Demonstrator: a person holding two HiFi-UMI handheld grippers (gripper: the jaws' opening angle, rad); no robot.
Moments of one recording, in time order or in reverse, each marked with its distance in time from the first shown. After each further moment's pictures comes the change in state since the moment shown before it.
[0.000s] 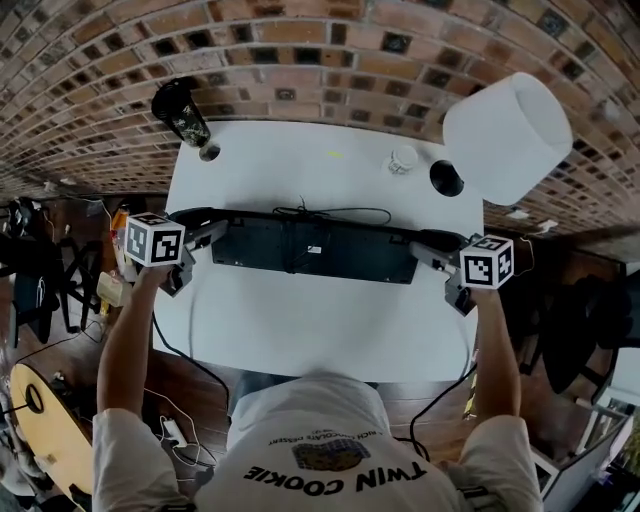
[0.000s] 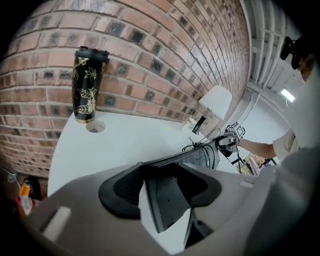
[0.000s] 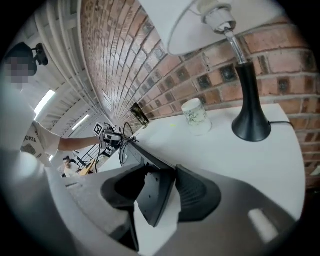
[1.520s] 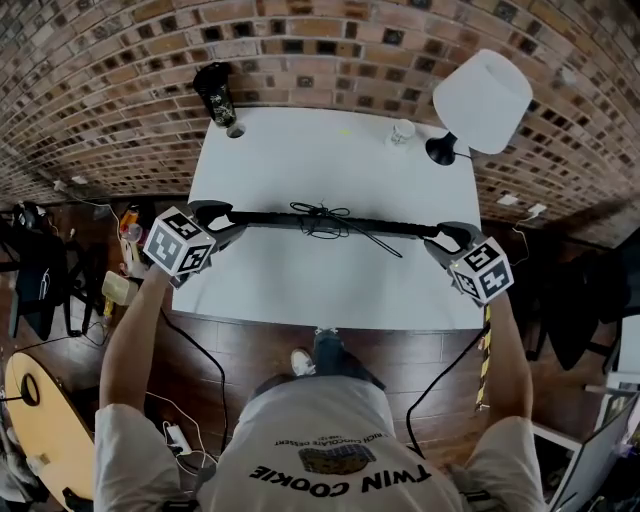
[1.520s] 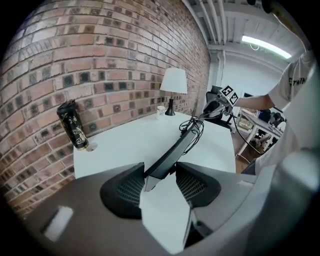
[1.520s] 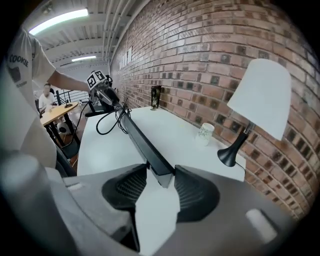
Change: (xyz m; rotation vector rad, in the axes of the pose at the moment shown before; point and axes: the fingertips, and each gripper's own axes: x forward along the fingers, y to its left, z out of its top) left arm -0.089 -0.087 -0.067 0.489 0.056 0.051; right arm -0.059 0.100 -0.070 -0.572 0.111 -0.403
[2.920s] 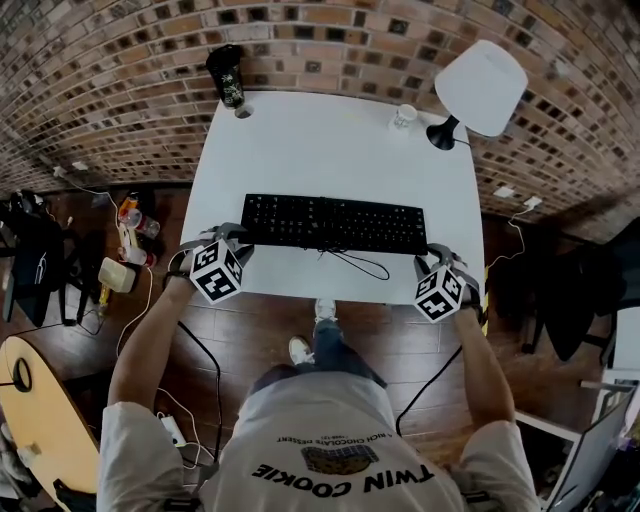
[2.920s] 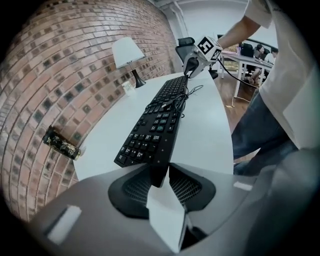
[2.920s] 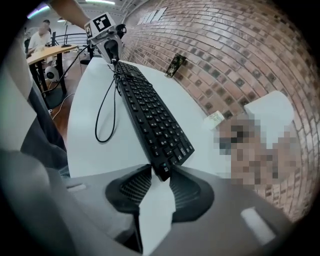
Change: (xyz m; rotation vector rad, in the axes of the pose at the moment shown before) left arm 0.022 -0.077 -0.106 0.484 0.282 0.089; right arm 0.026 0.081 -0.093 -0.292 0.314 -0.261
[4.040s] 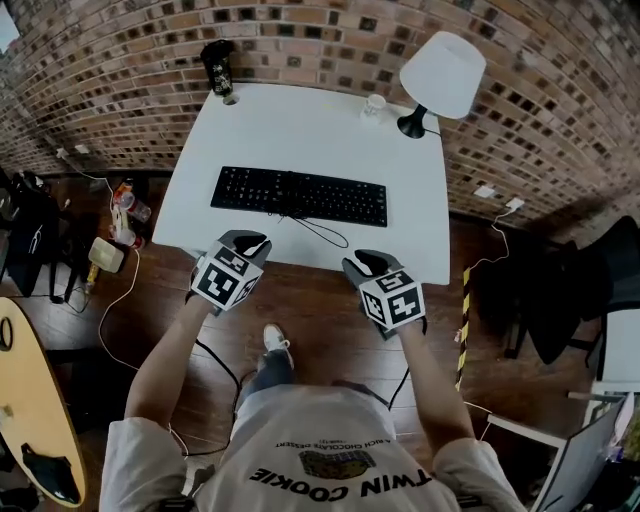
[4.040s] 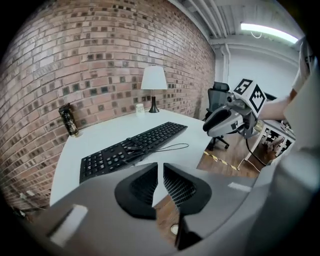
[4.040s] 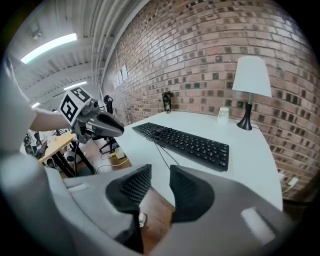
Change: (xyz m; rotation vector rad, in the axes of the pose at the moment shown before) left arm -0.059 -0.102 0.132 -0.554 -0.263 0.045; right arm -0.114 0.082 0.057 0.567 -0.406 0.350
